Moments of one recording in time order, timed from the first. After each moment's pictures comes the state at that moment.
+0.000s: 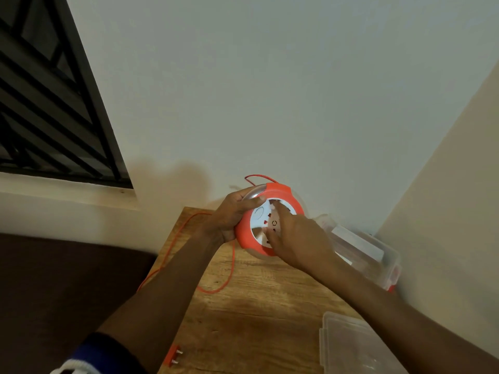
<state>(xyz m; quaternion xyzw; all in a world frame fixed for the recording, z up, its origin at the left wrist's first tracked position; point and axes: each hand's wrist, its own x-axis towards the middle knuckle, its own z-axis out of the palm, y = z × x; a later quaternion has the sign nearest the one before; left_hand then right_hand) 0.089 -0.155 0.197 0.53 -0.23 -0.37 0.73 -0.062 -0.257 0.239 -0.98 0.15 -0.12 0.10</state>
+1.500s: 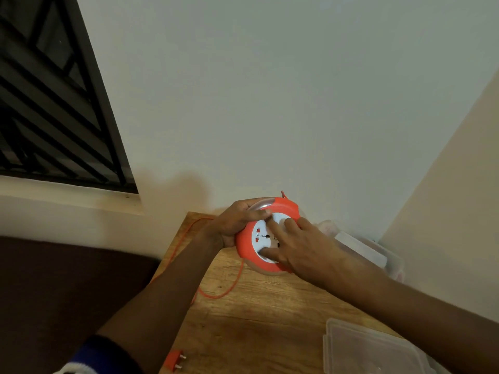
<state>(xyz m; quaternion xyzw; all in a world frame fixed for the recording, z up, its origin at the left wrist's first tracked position) 0.095 -0.150 0.200 0.54 -0.27 -0.44 0.66 -0.074 -0.271 0.248 -0.94 -0.15 0.00 -0.30</state>
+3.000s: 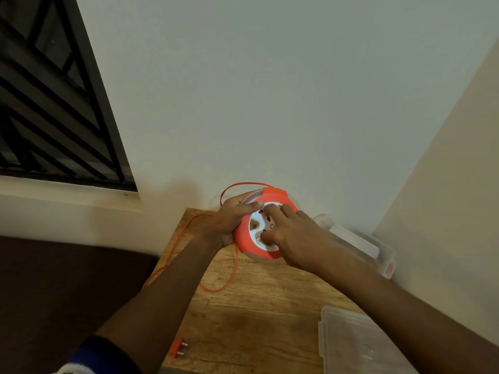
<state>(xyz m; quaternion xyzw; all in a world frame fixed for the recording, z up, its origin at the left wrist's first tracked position) 0.070 -0.136 0.201 0.53 -0.24 -0.39 0.72 -0.085 -0.256 0.254 -0.98 -0.10 -0.09 -0.15</state>
